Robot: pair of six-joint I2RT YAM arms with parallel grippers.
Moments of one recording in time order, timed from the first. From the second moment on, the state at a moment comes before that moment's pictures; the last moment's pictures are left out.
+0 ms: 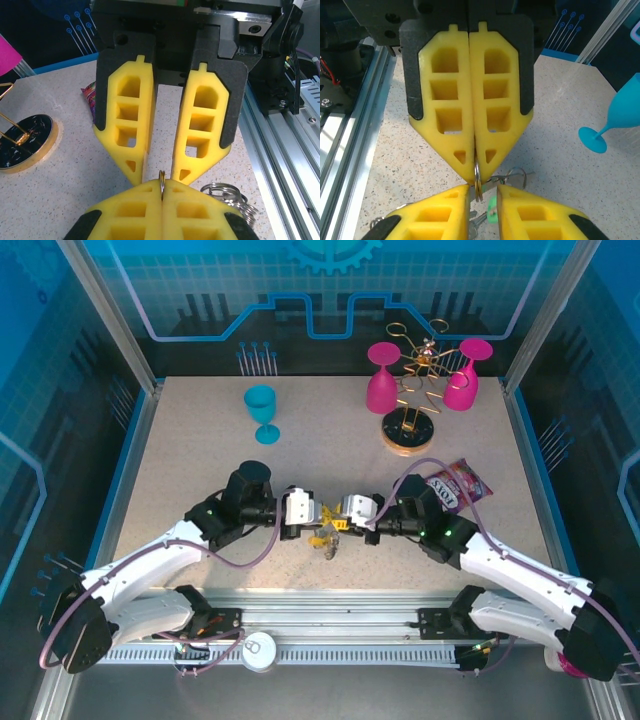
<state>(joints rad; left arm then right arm) -0.66 1.08 0.72 -0.11 0.67 0.59 0.78 0.99 0.64 -0.07 -0.42 -0.51</state>
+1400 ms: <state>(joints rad) -0.59 1.49 1.57 -1.20 0.30 -0.78 0.86 1.46 0.52 0.79 -0.04 0.05</state>
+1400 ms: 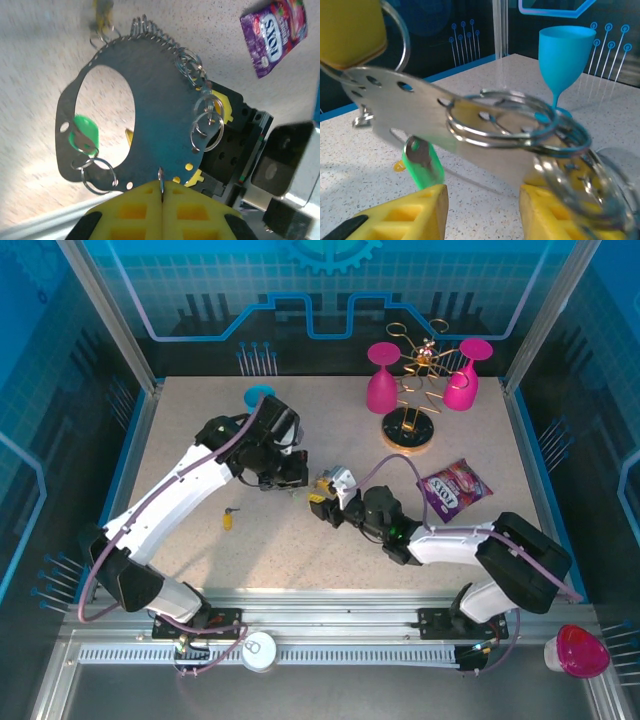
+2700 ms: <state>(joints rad) -0.53 1.42 1.24 -0.98 0.66 -1.43 0.94 1.26 0.41 0.70 -0.11 -0.41</state>
